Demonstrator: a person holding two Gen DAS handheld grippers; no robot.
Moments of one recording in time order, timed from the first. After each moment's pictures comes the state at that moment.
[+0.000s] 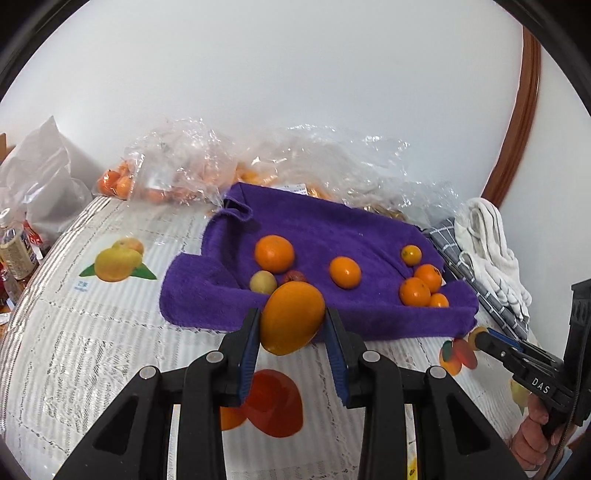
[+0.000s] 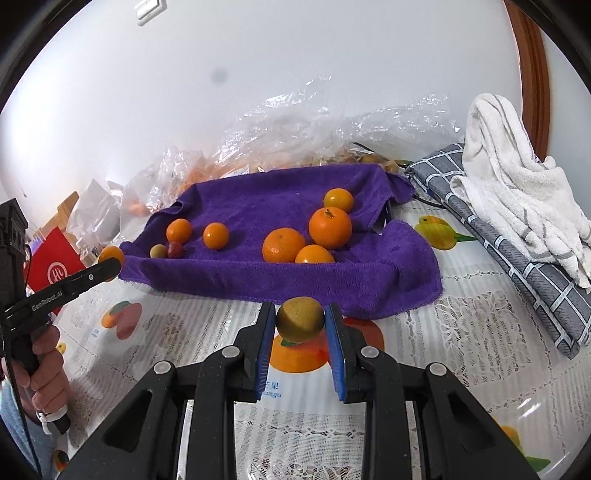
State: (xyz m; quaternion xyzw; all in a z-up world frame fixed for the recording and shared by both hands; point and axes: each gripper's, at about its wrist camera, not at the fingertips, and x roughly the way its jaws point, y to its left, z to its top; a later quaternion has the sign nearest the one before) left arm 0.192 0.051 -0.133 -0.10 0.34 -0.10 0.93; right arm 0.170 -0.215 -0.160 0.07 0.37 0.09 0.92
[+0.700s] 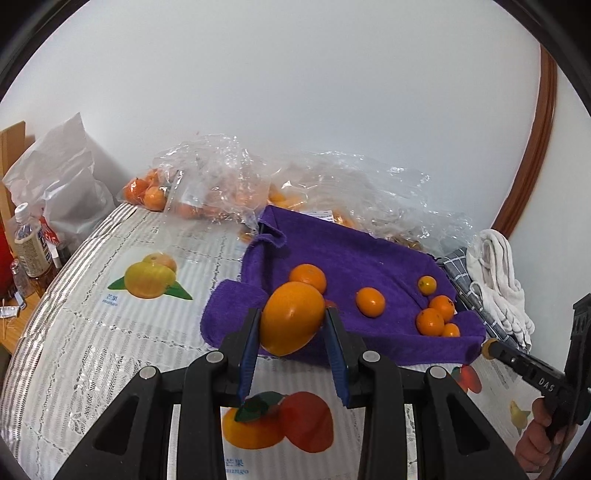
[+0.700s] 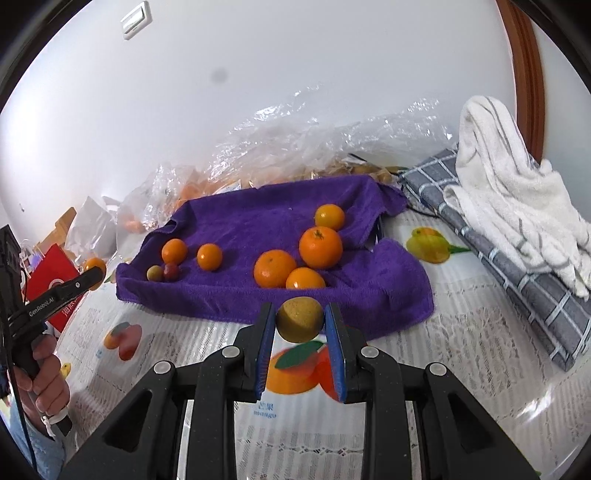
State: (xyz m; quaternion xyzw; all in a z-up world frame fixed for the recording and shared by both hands) left arm 0.194 0.085 -0.125 -0.13 0.32 -0.08 0.94; right arm 0.183 -0.225 -0.146 0.09 0.37 0.08 0.92
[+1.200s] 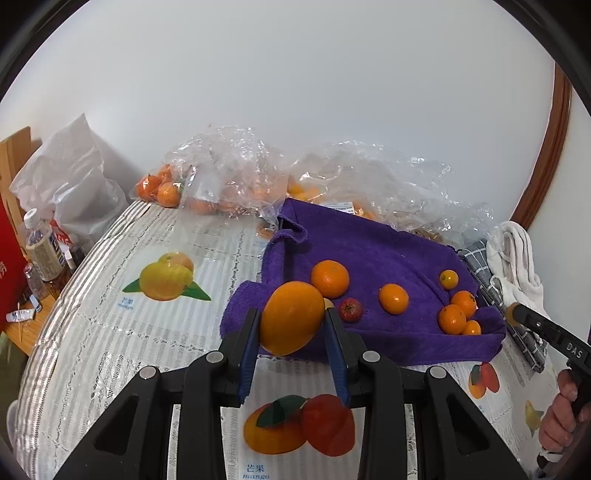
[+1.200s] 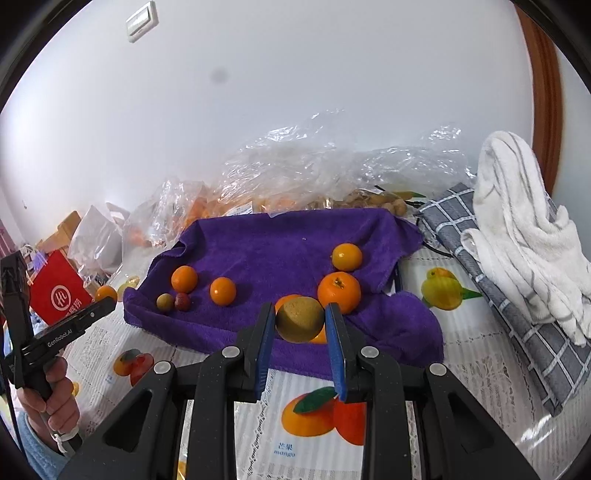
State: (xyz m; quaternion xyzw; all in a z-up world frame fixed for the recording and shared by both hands) left arm 0.210 0.085 -0.121 -0.10 0.35 -0.05 0.93; right arm 0.215 -0.211 -0.118 0.07 0.37 0.09 0.92
